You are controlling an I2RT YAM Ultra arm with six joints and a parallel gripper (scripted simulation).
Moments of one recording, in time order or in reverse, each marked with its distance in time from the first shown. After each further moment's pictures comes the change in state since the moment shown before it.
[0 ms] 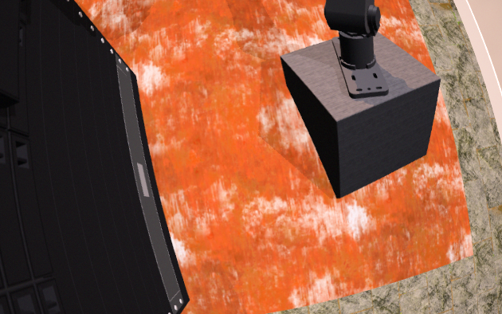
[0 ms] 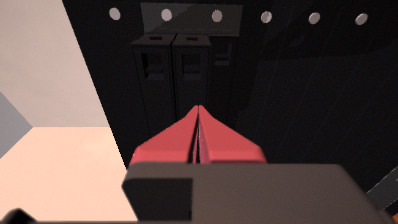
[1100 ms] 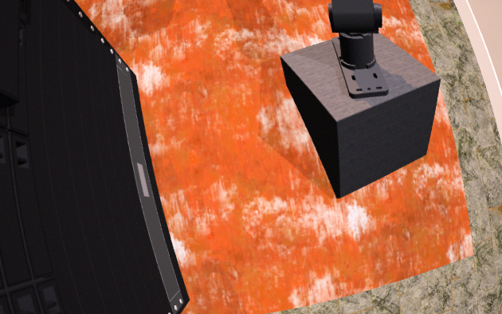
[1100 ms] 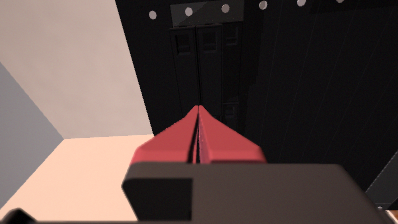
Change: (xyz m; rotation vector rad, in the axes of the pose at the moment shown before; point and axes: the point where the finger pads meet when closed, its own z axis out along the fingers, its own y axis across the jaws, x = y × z) arm 0.006 0.017 -0.062 -0.038 -0.055 0.099
